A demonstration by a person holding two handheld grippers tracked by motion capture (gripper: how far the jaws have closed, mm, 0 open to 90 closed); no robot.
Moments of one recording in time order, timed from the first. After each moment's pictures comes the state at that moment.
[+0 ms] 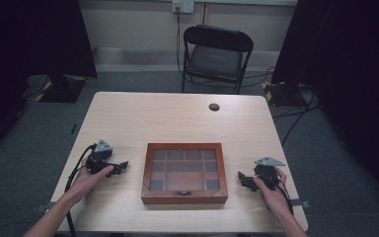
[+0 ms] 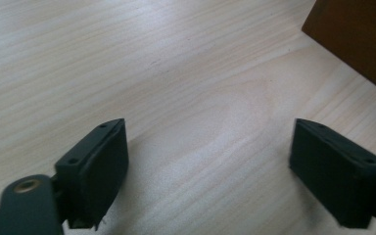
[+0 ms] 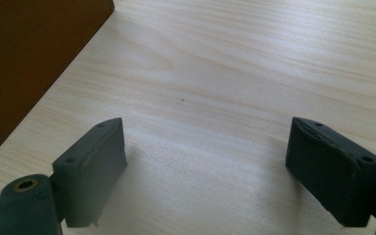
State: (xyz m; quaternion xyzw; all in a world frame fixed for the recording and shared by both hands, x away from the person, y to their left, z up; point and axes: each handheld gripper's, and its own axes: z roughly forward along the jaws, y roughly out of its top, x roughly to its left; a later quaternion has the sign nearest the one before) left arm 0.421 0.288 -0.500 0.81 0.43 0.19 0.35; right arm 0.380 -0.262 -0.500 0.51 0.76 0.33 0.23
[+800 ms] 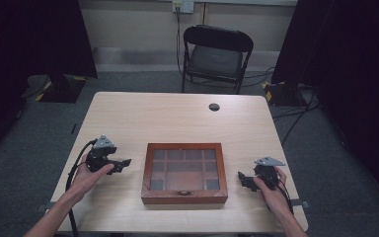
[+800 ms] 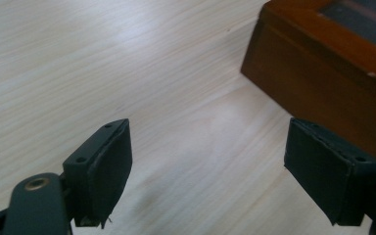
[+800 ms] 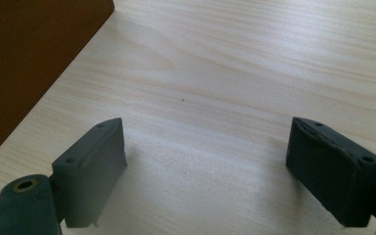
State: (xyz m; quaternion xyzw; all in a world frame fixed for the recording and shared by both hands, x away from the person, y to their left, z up) left arm 0.414 0.275 -0.464 0.82 0.39 0.17 0.38; right arm 0.380 -0.263 -0.500 0.51 0.76 0.33 0.23
